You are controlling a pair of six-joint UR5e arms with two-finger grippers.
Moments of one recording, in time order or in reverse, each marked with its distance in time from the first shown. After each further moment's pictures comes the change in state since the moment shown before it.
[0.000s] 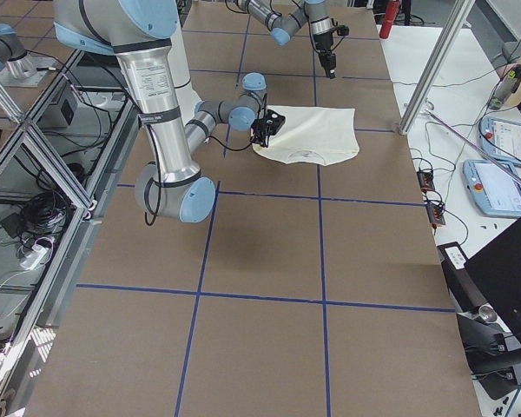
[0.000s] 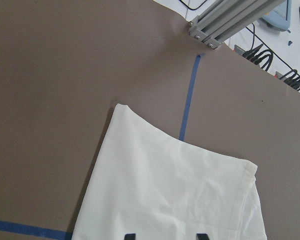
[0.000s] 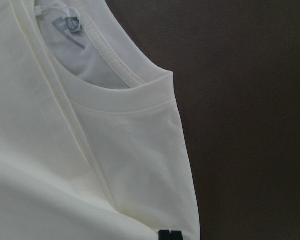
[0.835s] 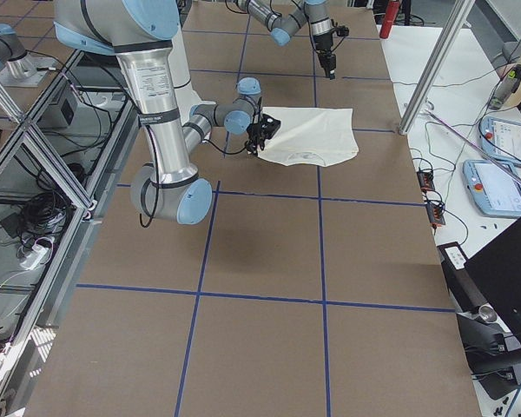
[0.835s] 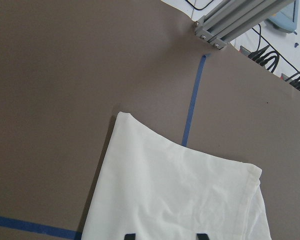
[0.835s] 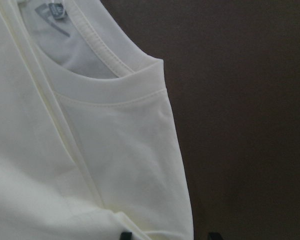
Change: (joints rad) left arm 0.002 -0.002 0.002 0.008 0.002 -0.013; right arm -0.026 -0.016 -0.003 -0.003 -0.044 0.006
